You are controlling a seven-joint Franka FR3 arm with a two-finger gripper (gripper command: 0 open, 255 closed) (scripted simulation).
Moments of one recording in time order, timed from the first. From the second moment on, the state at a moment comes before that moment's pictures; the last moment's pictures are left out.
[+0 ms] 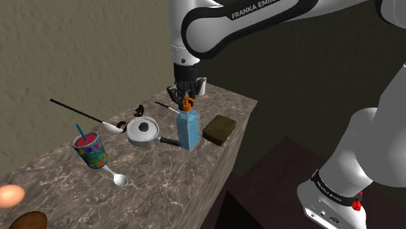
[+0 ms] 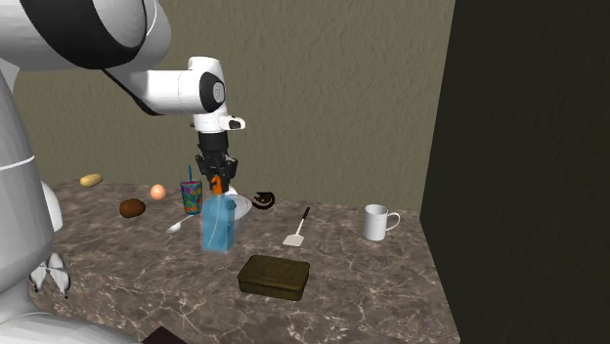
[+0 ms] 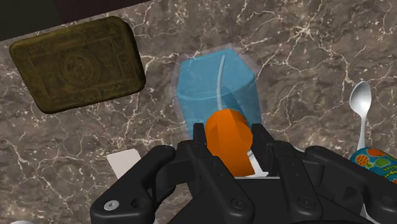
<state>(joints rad) 0.33 0.08 0.17 -1.96 -0.02 2.02 0.48</state>
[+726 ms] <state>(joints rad) 0.33 0.11 0.17 -2.02 -0.03 2.11 0.49</state>
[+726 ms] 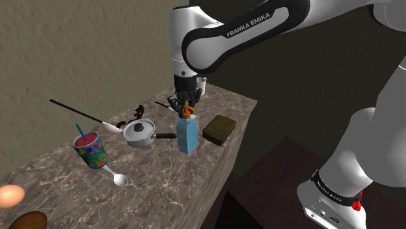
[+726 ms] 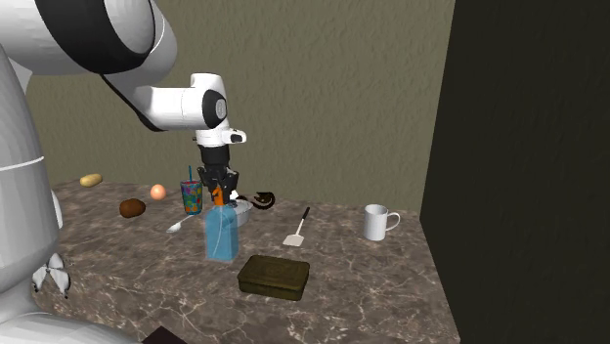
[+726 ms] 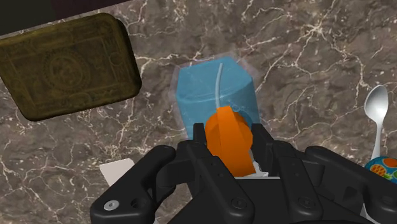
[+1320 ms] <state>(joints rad) 0.33 0.10 0.17 -2.01 -0.03 2.10 0.49</state>
